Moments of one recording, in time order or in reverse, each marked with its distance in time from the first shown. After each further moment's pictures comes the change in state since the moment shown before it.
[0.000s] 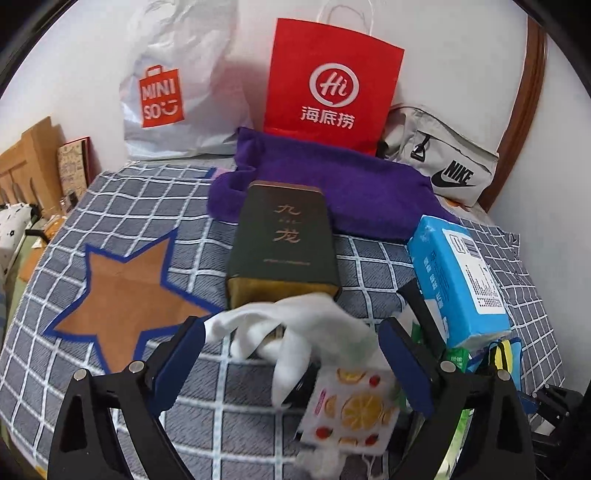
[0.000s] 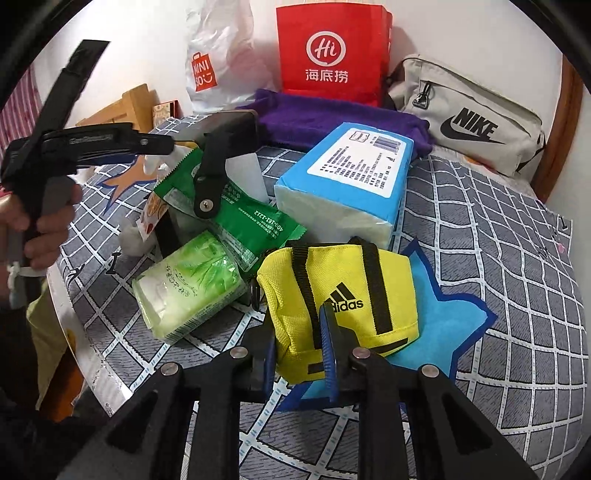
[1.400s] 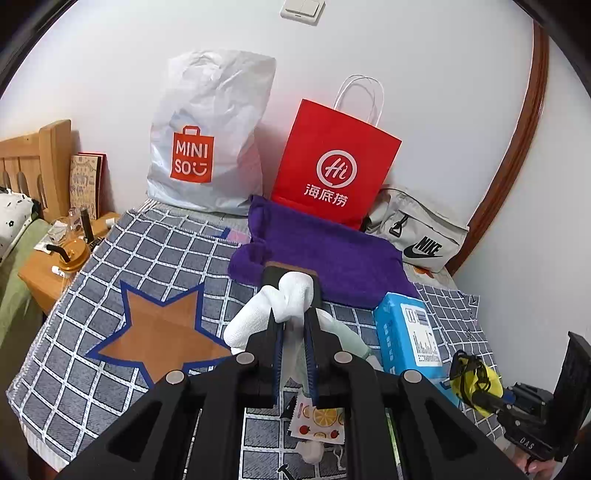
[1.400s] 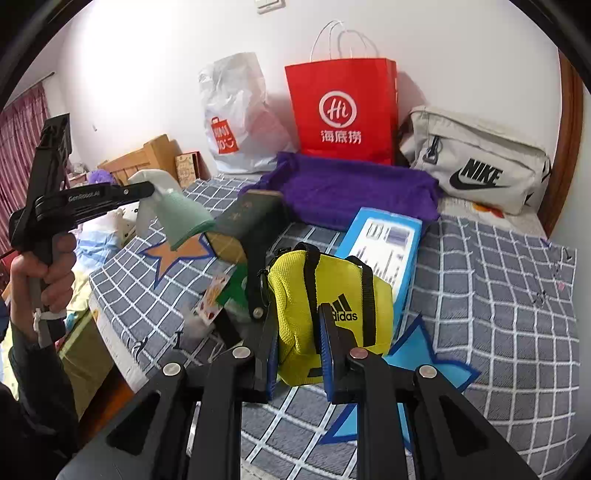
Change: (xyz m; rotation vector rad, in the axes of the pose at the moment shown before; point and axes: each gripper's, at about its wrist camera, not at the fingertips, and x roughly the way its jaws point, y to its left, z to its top) left arm -0.097 0.045 0.035 -0.124 -0.161 -0.110; right arm -0.065 0.003 0.062 0.040 -0.147 0.096
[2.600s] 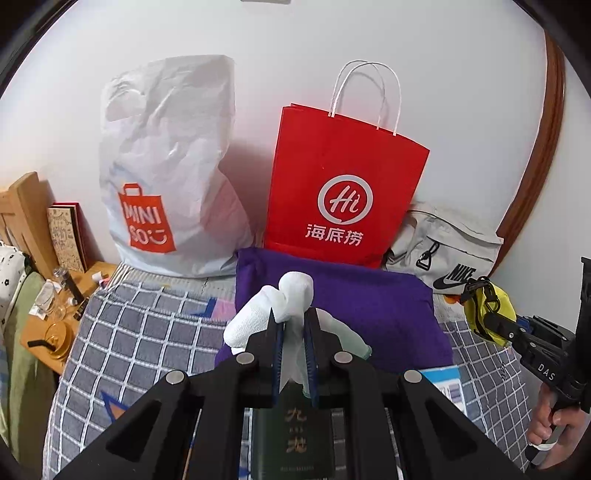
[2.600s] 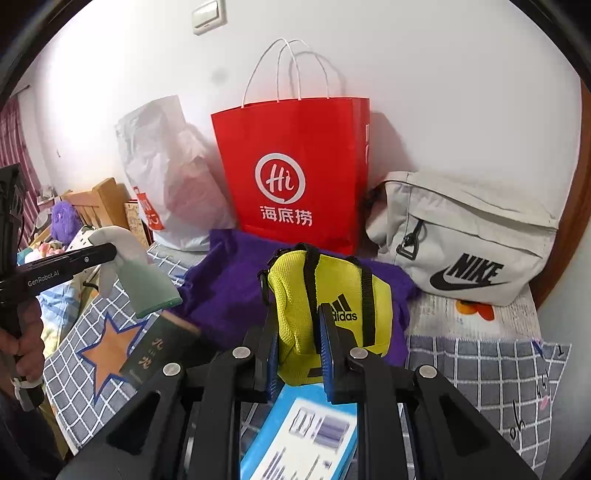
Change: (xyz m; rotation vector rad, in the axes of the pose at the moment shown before) left arm 0.108 -0.033 0.112 0.104 0.027 0.074; right arm 0.096 -0.076 0.168 0.028 -0.056 -0.087
